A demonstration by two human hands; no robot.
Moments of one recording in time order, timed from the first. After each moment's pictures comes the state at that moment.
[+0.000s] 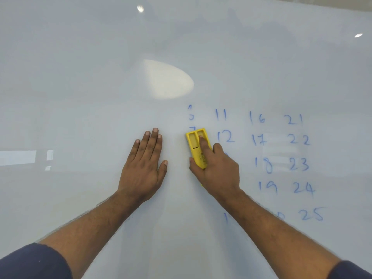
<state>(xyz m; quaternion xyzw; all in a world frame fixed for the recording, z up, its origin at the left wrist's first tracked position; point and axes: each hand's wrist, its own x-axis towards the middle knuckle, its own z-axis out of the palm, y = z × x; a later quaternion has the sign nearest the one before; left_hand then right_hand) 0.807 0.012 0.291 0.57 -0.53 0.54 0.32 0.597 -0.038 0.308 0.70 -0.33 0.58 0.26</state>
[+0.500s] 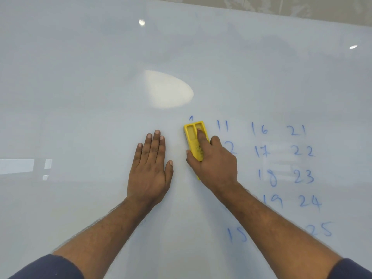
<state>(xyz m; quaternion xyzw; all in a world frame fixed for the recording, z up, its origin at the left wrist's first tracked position) 0.790 -0.002 0.313 0.58 -0.50 0.52 0.37 0.610 -0.034 0.354 0.70 -0.35 0.57 0.26</state>
